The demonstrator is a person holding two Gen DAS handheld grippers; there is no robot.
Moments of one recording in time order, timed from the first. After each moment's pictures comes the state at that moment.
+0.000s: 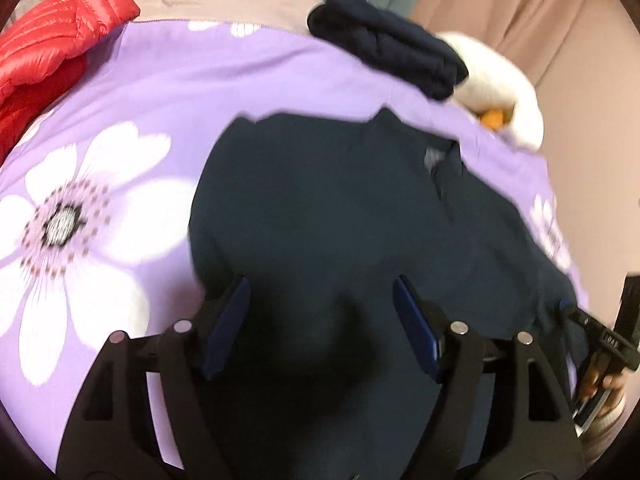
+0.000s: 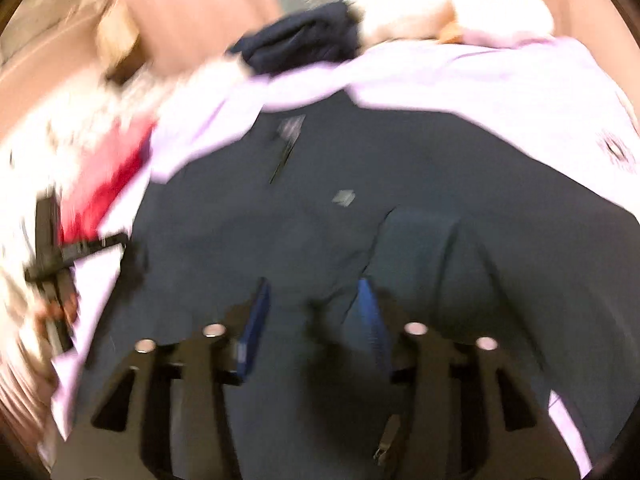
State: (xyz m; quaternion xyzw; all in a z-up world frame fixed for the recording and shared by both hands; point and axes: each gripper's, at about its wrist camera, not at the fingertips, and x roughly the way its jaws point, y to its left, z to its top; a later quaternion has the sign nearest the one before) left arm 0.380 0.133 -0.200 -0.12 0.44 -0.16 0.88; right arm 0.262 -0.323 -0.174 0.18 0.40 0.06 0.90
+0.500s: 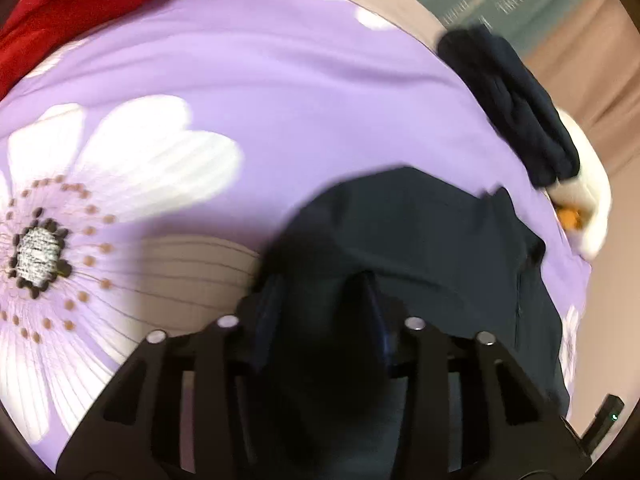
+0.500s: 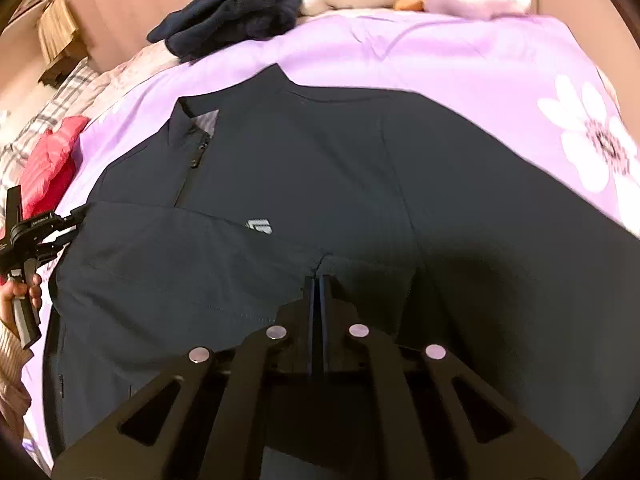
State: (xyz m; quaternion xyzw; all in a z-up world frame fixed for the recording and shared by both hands) left arm 0.477 0.183 -0.248 -0.23 0.46 -0.02 0.86; right arm 0.341 -0.308 -0.208 0.10 0.47 0.01 0.88
